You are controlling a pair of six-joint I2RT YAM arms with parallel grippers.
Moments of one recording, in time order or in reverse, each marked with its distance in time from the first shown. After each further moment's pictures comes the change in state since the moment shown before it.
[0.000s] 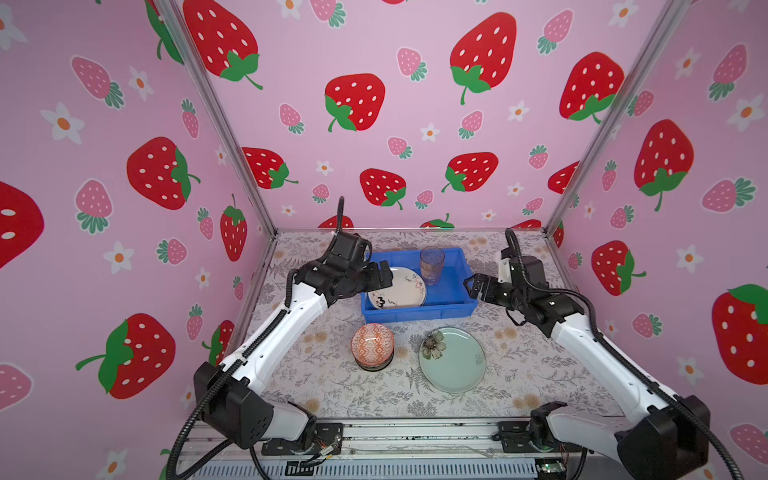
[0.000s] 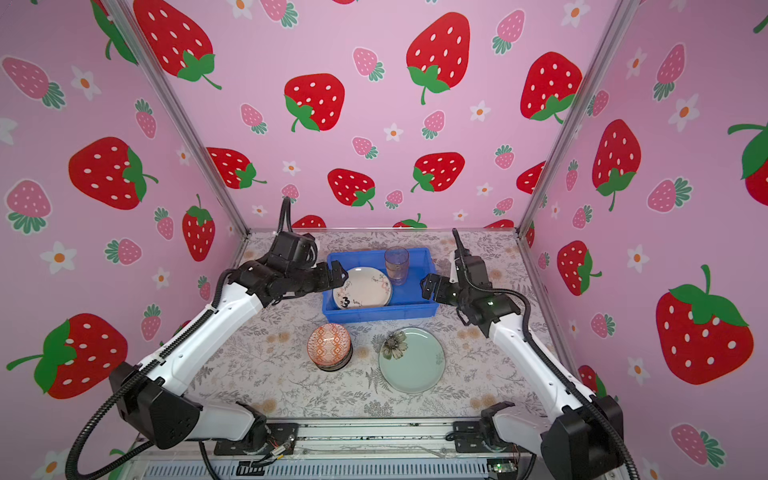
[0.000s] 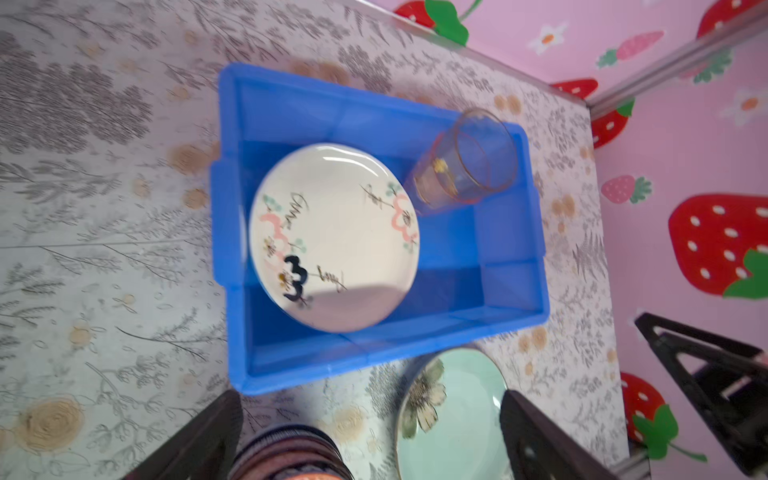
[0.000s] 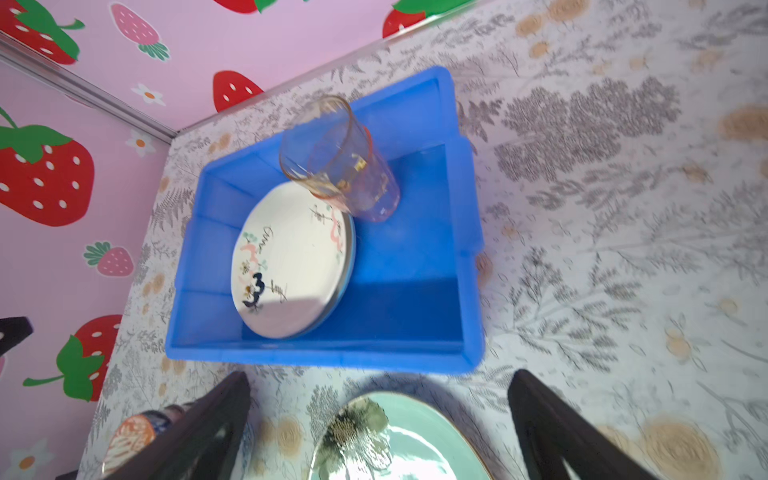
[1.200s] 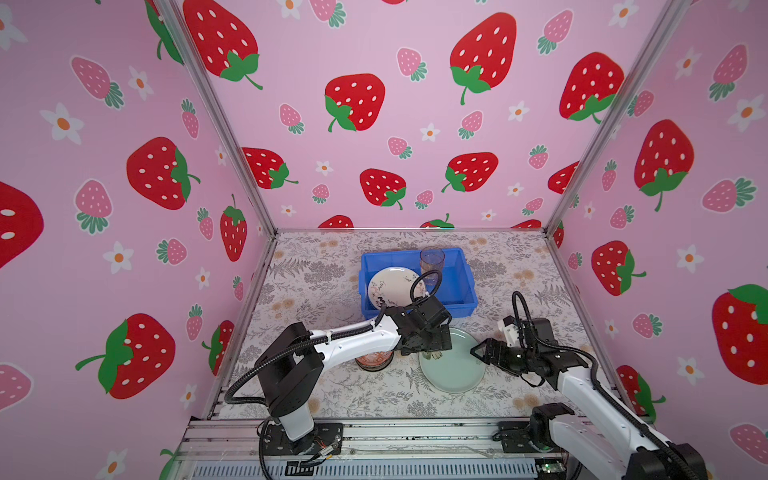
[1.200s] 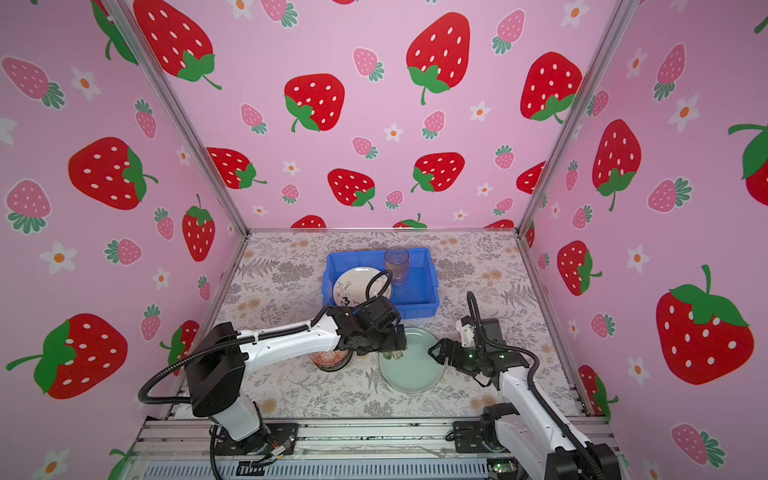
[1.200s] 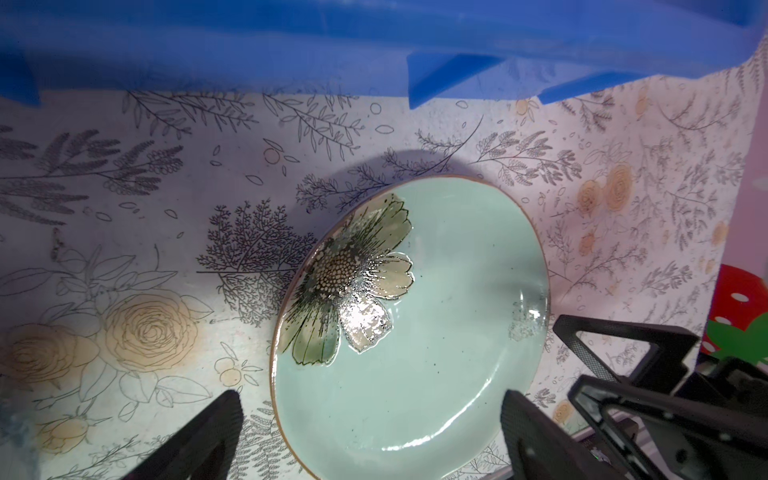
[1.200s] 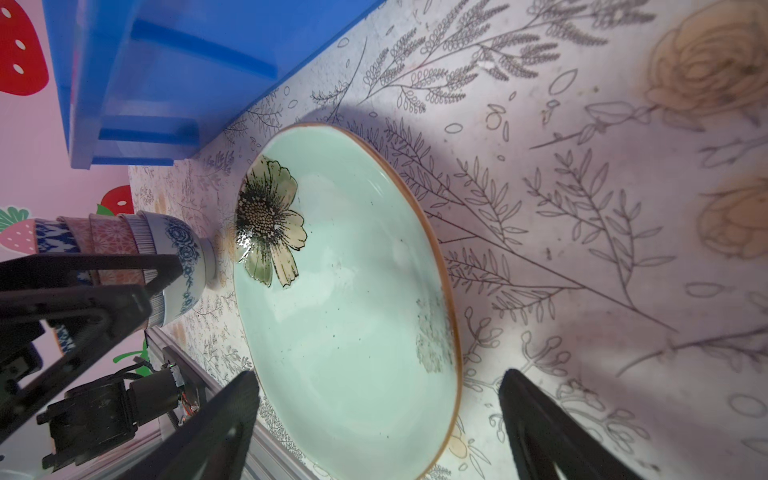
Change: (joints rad) left arm -0.434 0.323 -0.195 0.245 -0.058 -0.385; right arm -0.153 -0.232 -0.563 0.026 -0.396 -0.013
